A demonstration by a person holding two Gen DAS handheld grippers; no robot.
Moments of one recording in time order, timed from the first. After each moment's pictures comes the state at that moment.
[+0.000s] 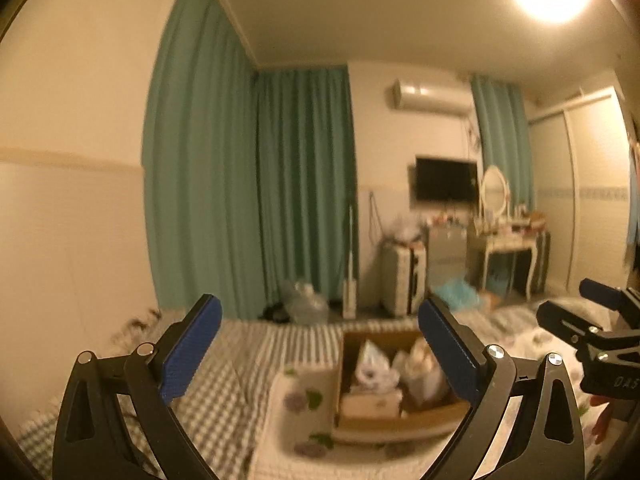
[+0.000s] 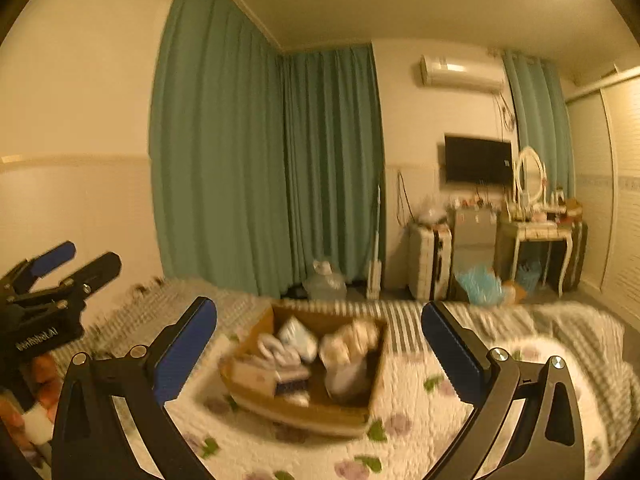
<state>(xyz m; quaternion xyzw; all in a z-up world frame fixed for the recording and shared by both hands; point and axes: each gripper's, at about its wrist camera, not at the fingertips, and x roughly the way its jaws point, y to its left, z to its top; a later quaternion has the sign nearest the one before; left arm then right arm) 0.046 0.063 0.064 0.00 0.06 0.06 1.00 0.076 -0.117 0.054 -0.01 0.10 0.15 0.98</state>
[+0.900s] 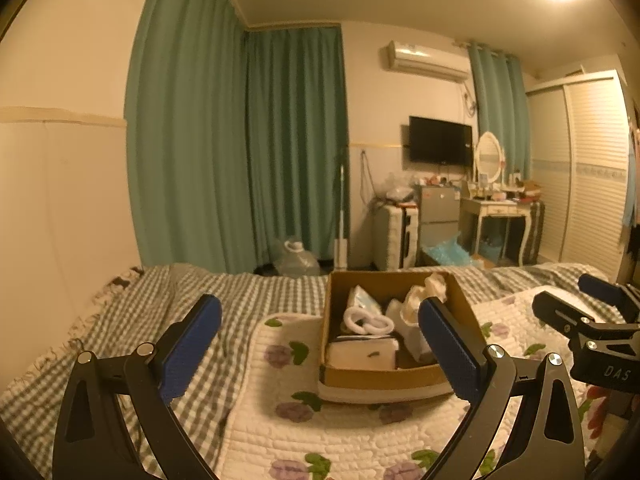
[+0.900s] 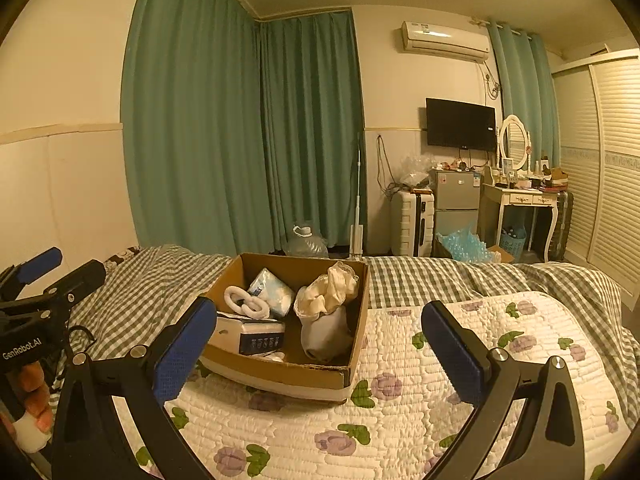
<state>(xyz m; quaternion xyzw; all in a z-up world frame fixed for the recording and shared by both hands) 0.052 0.051 0.013 -0.01 0.12 0.05 0.99 0.097 -0.129 0.013 -0.01 0.15 0.11 0.98</state>
